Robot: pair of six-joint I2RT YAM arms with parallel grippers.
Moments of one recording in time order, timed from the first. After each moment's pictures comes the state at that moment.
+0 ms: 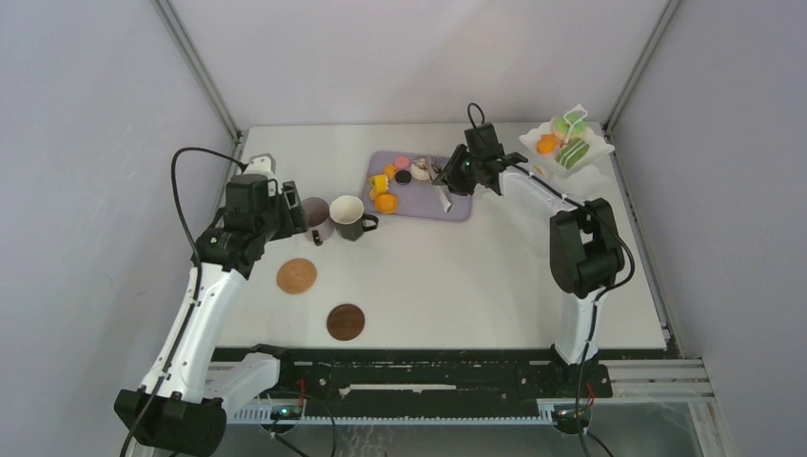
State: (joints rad) left arm -0.17 0.99 1.06 -0.72 -0.13 -0.30; right arm 0.37 1.96 1.54 -0.39 -0.19 0.85
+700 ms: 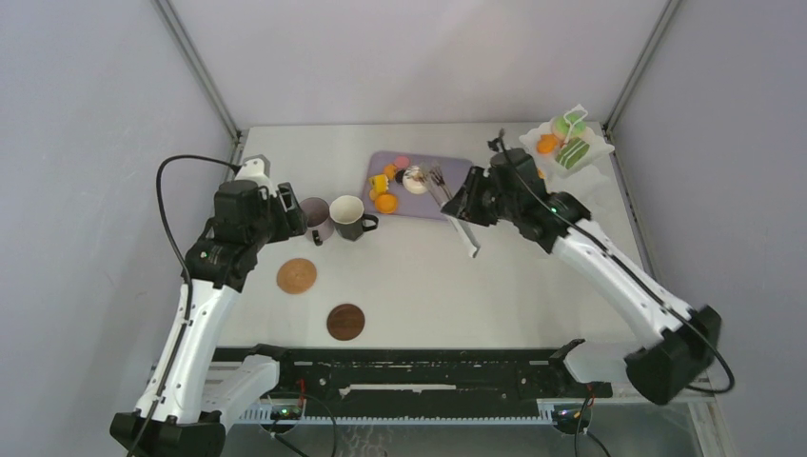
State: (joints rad) left arm -0.17 0.91 1.06 -0.72 -0.08 -0.30; right arm 0.56 1.34 1.27 -0.59 -0.11 0.74
